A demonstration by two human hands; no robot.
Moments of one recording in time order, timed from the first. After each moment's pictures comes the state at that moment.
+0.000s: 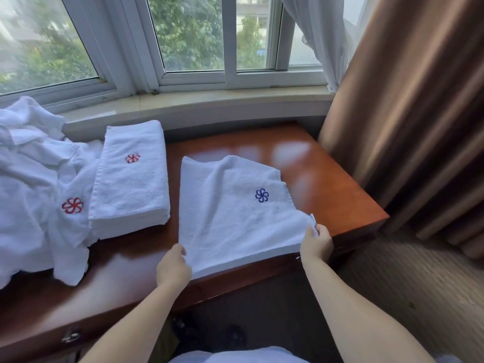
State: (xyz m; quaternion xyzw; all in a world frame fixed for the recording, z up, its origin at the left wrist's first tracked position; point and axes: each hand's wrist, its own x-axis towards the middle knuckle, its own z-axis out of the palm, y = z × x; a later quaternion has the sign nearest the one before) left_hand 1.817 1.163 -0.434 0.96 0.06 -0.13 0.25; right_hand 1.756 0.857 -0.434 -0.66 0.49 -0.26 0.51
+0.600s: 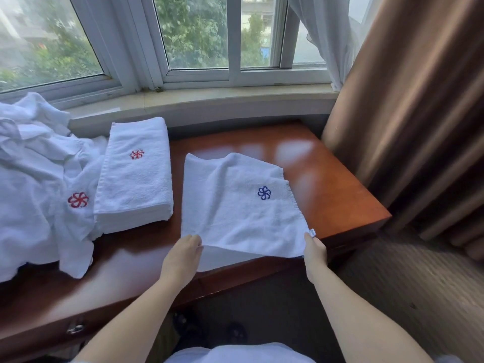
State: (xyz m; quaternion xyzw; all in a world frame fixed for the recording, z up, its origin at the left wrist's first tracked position) left_hand 1.815 1.154 -0.418 0.97 -0.16 -0.03 0.21; right_hand 1.741 0.858 -0.454 -0.58 0.49 -0.12 0.64
